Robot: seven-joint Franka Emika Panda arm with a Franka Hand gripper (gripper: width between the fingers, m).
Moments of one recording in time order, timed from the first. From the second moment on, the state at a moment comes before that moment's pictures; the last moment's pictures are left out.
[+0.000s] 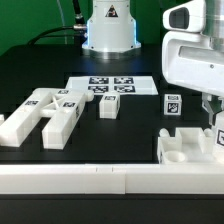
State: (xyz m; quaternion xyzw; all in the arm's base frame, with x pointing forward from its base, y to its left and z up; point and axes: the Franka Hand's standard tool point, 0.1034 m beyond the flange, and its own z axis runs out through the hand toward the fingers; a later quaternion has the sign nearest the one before) arm 0.683 0.112 0.068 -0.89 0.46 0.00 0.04
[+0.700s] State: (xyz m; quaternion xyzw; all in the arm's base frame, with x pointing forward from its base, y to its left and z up) arm 0.684 0.117 0.070 -0.95 0.30 -0.01 0.04
